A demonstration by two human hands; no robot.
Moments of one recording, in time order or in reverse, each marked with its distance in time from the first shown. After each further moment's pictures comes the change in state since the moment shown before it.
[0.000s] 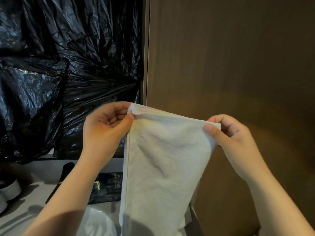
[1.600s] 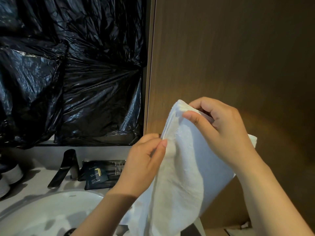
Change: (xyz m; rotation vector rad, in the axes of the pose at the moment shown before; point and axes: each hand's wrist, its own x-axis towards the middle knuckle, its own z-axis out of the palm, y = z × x) left_hand -0.079 -0.030 0.042 0.334 -0.285 0.007; right_hand -0.002 -0.036 0.031 -0.382 -0.071 -0.299
